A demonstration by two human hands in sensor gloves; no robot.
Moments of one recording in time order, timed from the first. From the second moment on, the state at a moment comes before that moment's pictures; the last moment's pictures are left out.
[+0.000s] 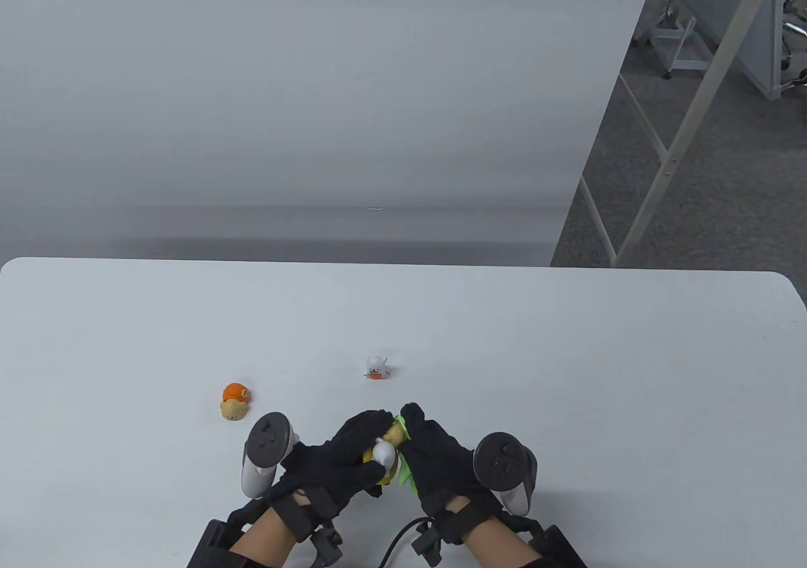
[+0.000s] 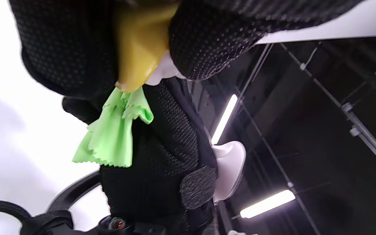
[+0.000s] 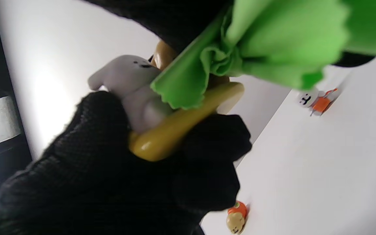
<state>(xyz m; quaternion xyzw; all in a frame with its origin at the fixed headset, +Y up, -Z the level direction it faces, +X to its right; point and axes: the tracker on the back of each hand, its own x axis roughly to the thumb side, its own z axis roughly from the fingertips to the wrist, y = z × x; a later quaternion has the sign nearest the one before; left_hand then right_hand) -0.155 -0.756 -0.313 -0.10 -0.30 0.62 0.72 0.078 -0.753 -0.307 0.21 -0.03 0.80 0.56</state>
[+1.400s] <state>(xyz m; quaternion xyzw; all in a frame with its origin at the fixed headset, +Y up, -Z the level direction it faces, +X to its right) -0.159 -0.760 -0.312 -0.15 -0.26 0.61 0.74 0.065 -0.740 -0.295 0.27 -0.05 0.85 0.44</state>
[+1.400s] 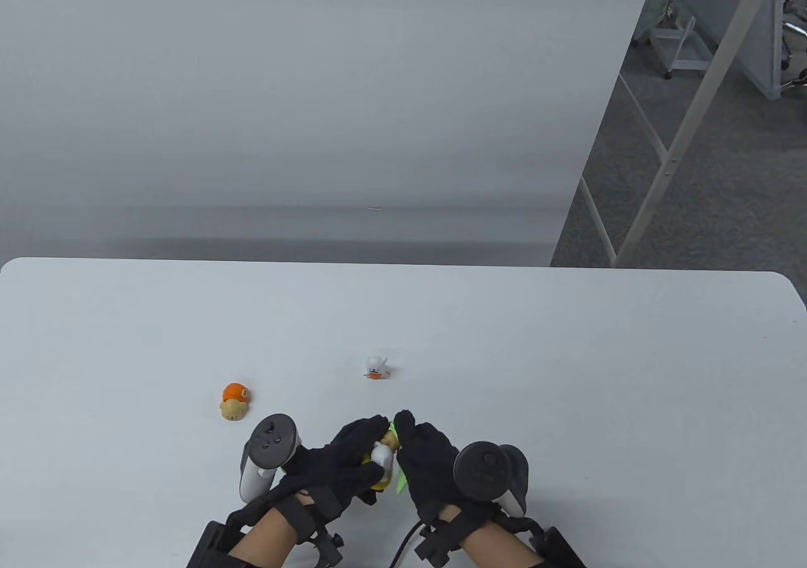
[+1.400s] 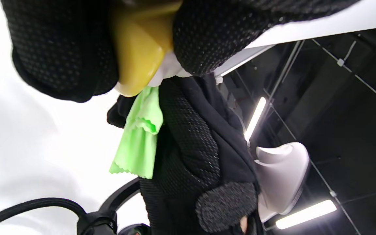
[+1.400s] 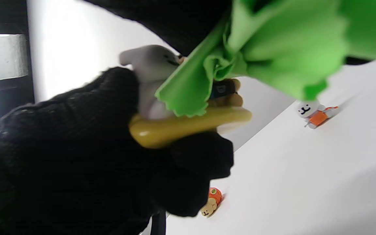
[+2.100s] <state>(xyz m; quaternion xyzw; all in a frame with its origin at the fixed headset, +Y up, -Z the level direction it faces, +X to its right) -0.185 -0.760 -0.325 -0.13 -0.24 0.65 0.71 0.058 -0.739 -0.287 0.27 0.01 0.82 0.50</state>
